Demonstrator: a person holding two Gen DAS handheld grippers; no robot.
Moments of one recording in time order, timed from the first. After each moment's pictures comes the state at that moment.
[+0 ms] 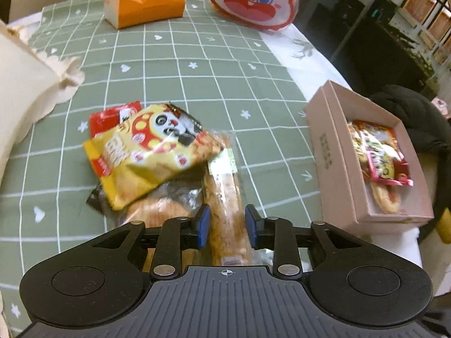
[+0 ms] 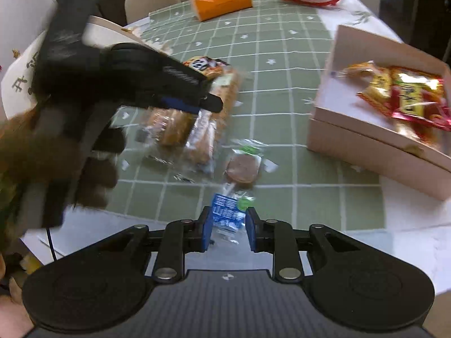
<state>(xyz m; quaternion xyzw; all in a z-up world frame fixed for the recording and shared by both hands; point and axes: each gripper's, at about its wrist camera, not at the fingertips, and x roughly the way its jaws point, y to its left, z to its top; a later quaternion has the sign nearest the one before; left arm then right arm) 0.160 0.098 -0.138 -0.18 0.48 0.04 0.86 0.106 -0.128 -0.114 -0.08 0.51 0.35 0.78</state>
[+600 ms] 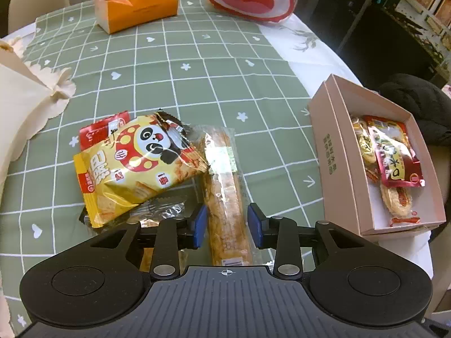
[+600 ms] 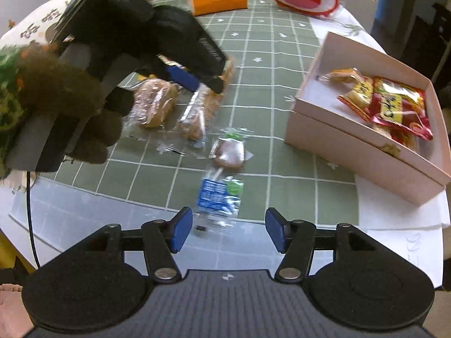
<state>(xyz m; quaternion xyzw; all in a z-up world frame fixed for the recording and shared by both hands) 0.184 0.082 -0.137 -0.14 0.50 0.06 0.85 0.092 -0.132 -0.123 -0.14 0.49 0.34 0.79</state>
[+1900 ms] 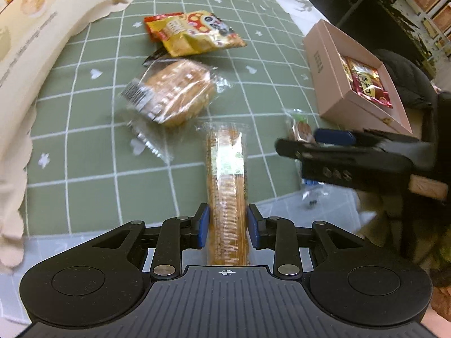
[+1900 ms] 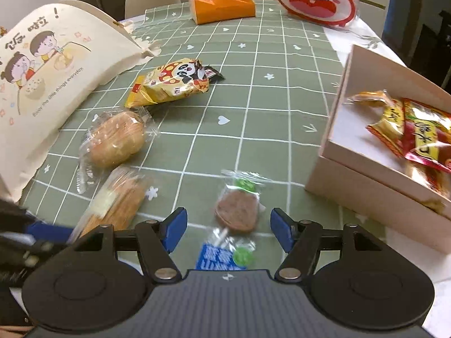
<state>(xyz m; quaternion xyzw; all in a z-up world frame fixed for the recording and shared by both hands) 0.020 0.105 -0.140 -0.21 0.54 0.02 0.81 0.135 -0.088 -0.152 -0.13 0.47 0.35 0.80</state>
